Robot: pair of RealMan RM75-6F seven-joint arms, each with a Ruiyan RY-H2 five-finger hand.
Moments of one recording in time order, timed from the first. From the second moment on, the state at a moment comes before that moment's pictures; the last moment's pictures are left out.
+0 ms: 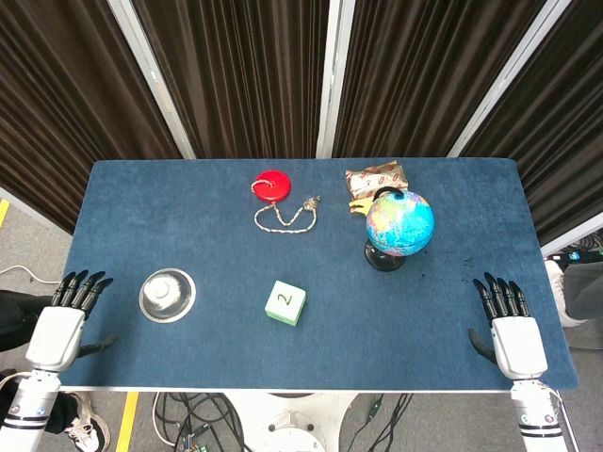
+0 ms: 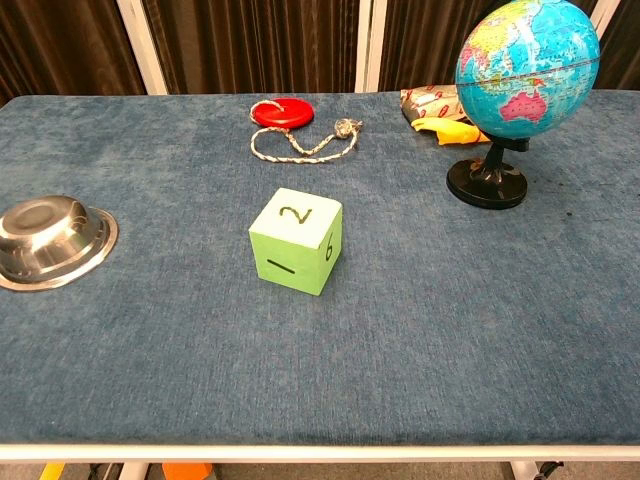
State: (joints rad) left arm -0.12 -1.28 0.00 -1.46 1.60 1.51 -0.03; right arm 0.10 -1.36 0.03 -1.45 -1.58 1.51 -0.12
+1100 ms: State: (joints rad) left arm -0.11 -1.29 0.01 -1.42 1.59 1.51 -0.08; right arm 0.32 -1.34 0.16 -1.60 -1.60 1.34 -0.28
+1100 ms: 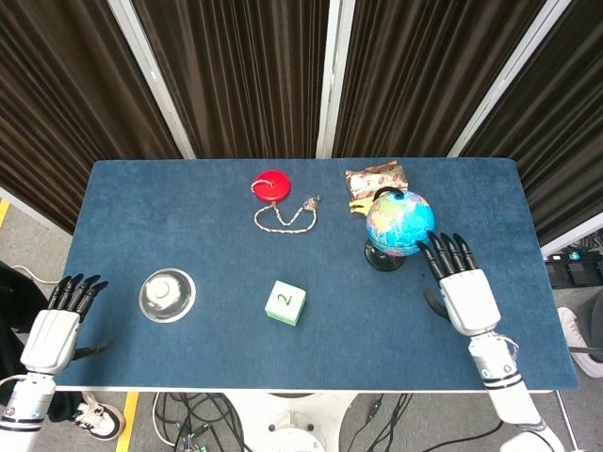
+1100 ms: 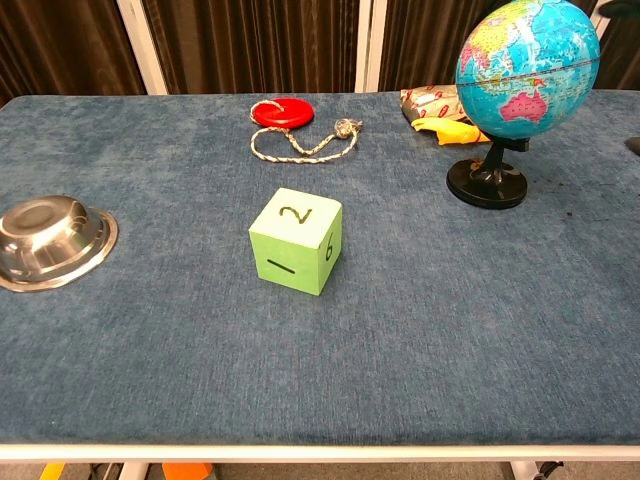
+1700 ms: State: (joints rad) left arm -0.12 -1.29 0.01 -1.41 1.59 1.50 -0.08; right arm 0.37 -1.33 0.18 -1.60 -1.46 1.26 -0.33
